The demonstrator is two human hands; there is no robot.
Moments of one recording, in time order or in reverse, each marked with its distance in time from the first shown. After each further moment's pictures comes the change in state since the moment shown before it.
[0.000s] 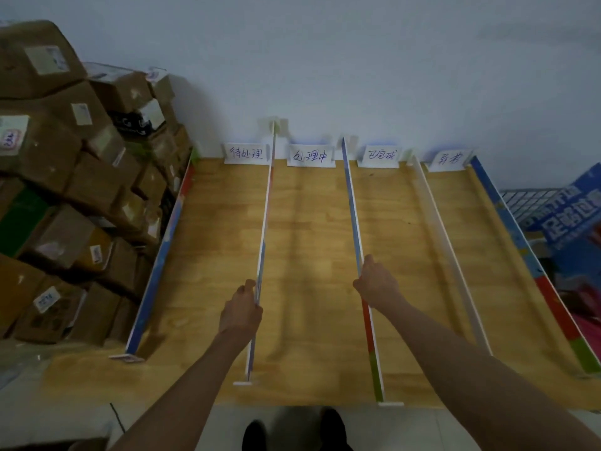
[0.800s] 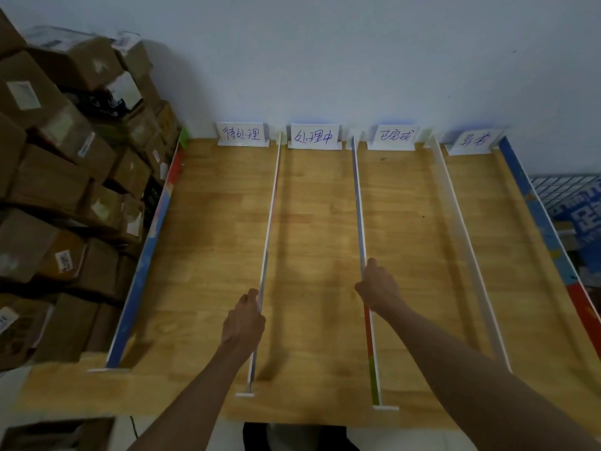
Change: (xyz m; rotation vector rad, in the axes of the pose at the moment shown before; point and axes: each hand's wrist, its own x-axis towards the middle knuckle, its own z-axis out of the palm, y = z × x) left_hand 0.038 0.009 0.044 0.040 -0.119 -0.071; right_hand 0.075 0.016 0.041 0.037 -0.091 0.045
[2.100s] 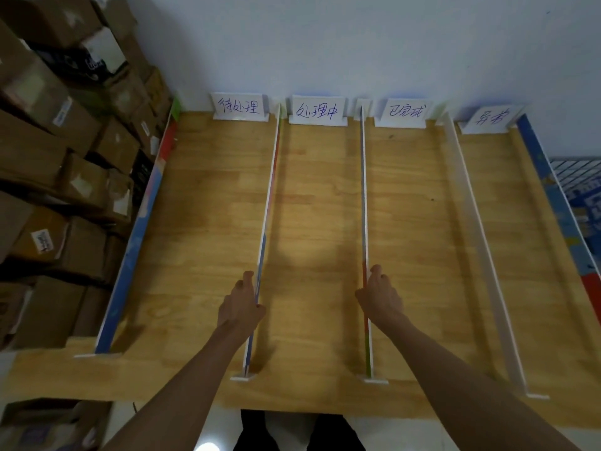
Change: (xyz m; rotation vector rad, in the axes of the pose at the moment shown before) left_hand 0.013 -0.008 0.012 -0.028 -0.062 -0.033; right_hand -0.008 0.024 0.055 0.111 -0.035 0.078
